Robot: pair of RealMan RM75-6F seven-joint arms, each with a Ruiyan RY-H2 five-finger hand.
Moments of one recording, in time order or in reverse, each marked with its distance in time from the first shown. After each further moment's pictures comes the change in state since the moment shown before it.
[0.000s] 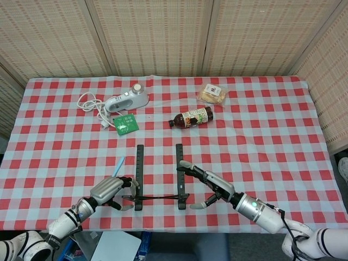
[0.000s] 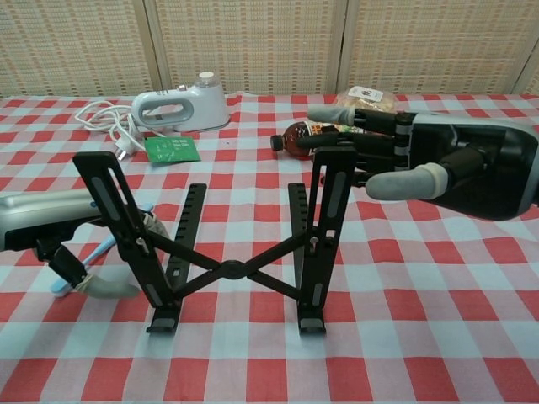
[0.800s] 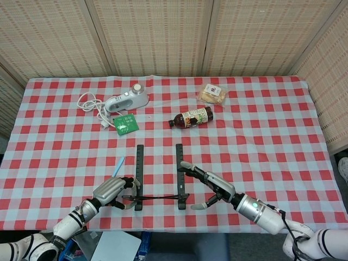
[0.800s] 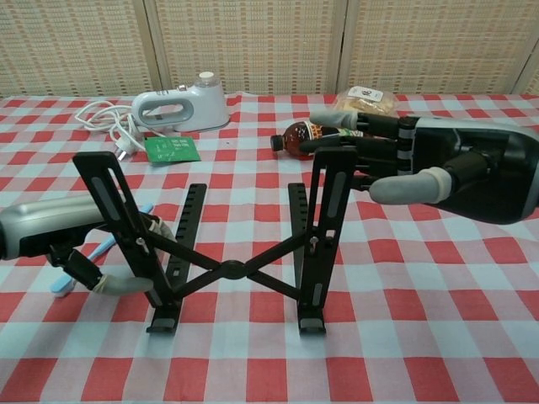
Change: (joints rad) left arm 0.028 -0.041 -0.038 -0.008 -0.055 -0.020 0.067; right arm -0.007 0.002 -0.005 0.001 -0.004 -0.001 0.005
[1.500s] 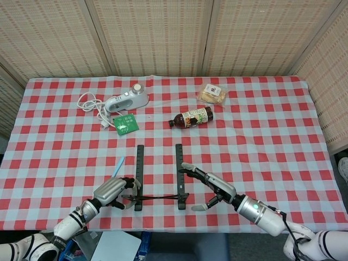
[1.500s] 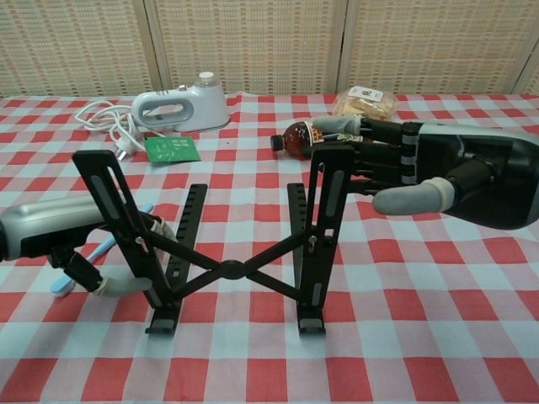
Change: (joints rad) left arm 0.009 -0.007 -0.009 0.011 0.024 0.003 -0.008; right arm -0.013 0.001 -0.003 -0.008 0.006 0.000 -0.048
